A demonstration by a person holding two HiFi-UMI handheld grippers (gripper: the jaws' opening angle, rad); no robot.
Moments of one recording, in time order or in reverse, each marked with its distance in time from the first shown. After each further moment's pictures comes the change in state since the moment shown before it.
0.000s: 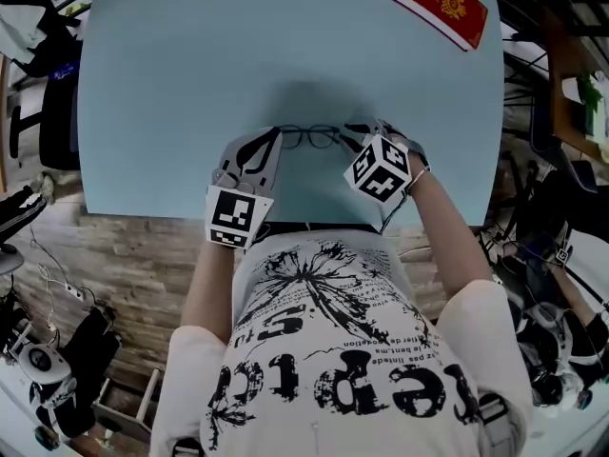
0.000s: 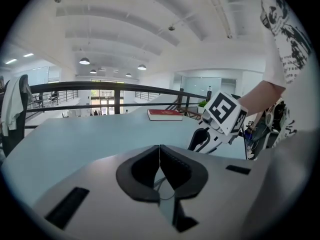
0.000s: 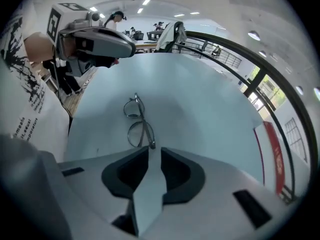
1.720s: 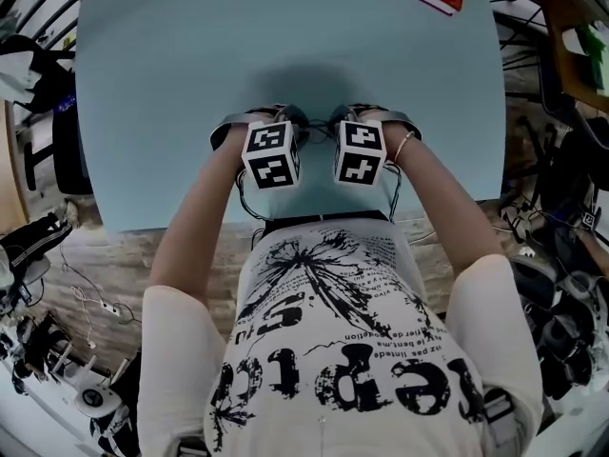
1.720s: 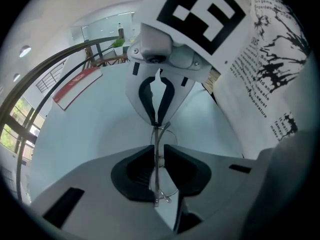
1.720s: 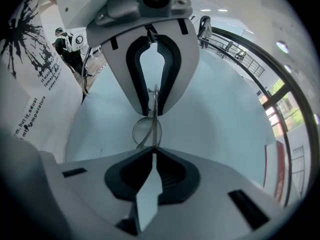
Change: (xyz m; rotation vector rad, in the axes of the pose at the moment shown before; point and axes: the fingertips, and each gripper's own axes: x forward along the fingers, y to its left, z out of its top) left arm 0.073 -0.079 -0.080 0.833 0.661 -0.658; right arm 0.013 0.022 -0.006 -0.215 0.077 0.094
